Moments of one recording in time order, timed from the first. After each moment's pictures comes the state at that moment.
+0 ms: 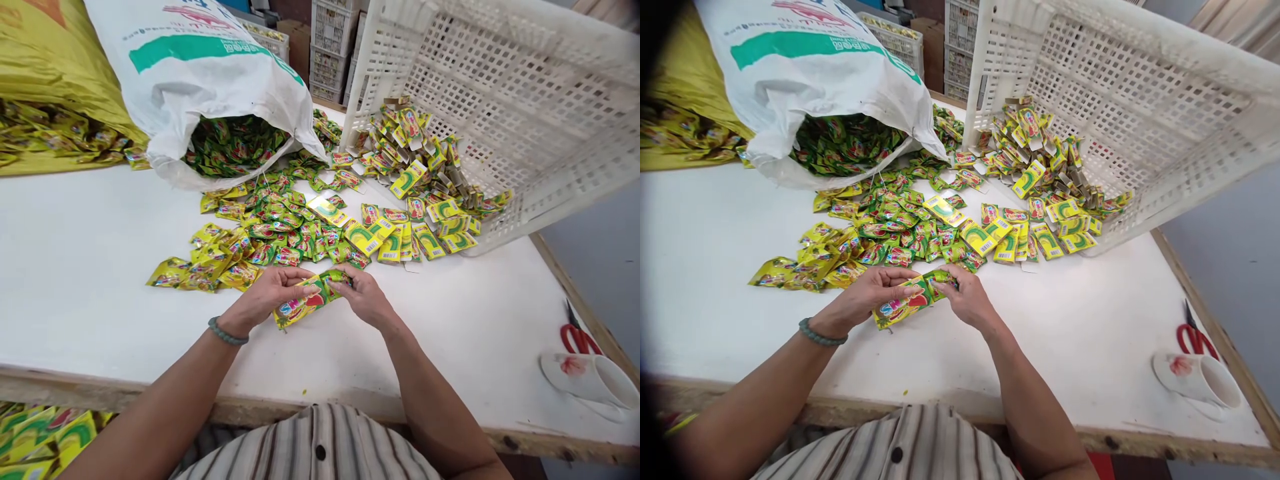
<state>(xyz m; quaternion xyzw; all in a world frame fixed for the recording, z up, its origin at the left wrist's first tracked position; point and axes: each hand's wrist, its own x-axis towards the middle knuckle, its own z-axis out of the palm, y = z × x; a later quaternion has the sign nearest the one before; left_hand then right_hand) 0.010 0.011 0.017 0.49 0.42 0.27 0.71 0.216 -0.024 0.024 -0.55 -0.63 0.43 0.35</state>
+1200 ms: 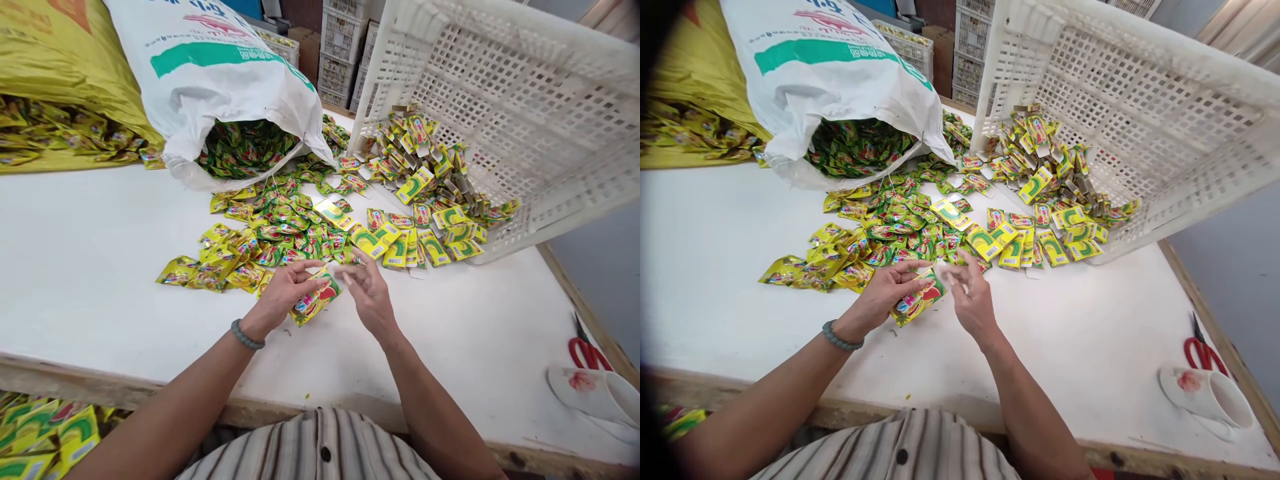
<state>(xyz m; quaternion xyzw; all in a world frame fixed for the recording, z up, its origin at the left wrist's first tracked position) 0.030 0.007 0.012 0.41 0.42 0.37 0.72 0.203 -0.029 0.017 -0.53 -0.57 0.39 0.49</state>
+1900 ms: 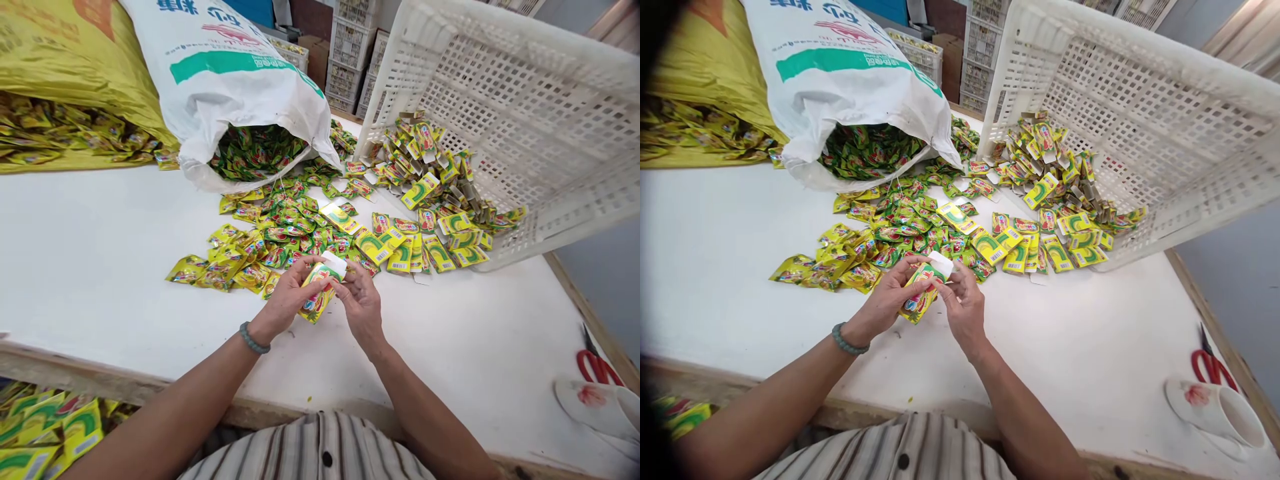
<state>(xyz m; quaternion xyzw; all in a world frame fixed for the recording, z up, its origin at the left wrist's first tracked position) 0.033 0.002 0.013 0.41 0.38 0.44 0.71 0.176 -0.032 -0.004 -0.51 -0.47 0.45 0.57</state>
